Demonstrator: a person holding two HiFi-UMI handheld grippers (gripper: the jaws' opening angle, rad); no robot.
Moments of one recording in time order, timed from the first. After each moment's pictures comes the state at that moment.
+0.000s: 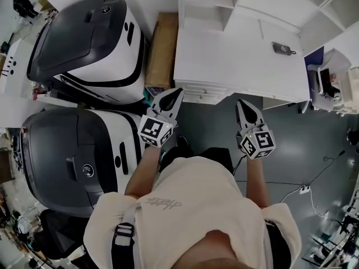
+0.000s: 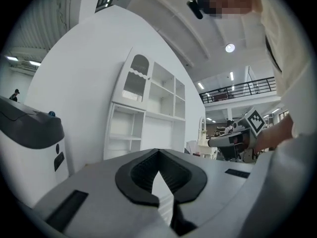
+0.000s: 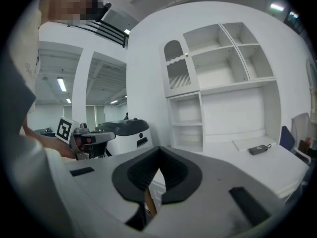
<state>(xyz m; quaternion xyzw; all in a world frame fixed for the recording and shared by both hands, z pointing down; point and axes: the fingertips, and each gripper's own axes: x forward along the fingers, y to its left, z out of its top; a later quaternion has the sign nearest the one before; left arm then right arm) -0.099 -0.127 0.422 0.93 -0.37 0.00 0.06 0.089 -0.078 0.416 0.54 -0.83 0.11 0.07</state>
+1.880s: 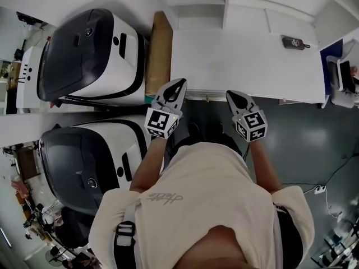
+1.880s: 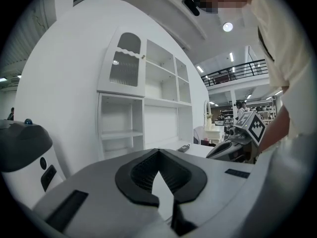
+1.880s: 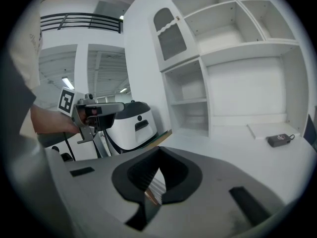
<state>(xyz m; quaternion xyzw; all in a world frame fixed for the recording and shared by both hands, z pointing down) 0.014 -0.250 0.439 0.92 -0.39 0.09 0.03 0.153 -0.204 0.512 0.46 -0.86 0.18 0.14</state>
